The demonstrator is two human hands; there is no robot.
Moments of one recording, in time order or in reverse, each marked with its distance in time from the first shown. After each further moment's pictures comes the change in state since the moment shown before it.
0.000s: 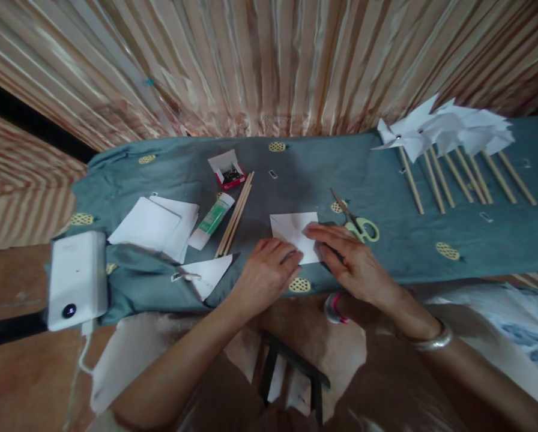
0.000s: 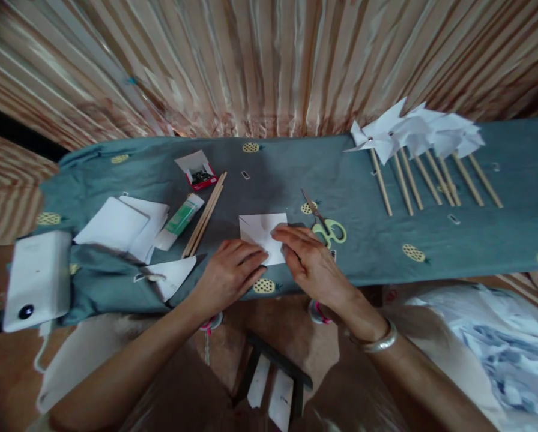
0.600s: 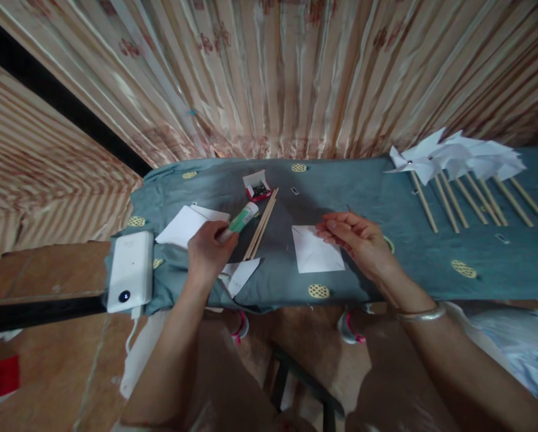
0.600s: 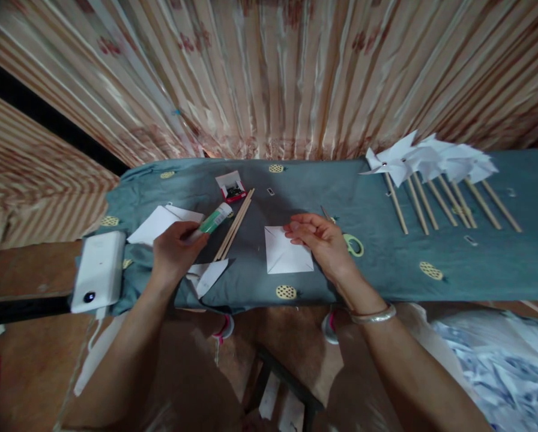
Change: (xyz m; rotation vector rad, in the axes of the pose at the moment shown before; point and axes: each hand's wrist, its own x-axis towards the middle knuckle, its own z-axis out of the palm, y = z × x) left_hand -0.057 -0.097 -0.060 -0.016 0.341 -0.861; right_hand 0.050 -0.012 0.012 0.882 0.188 0.506
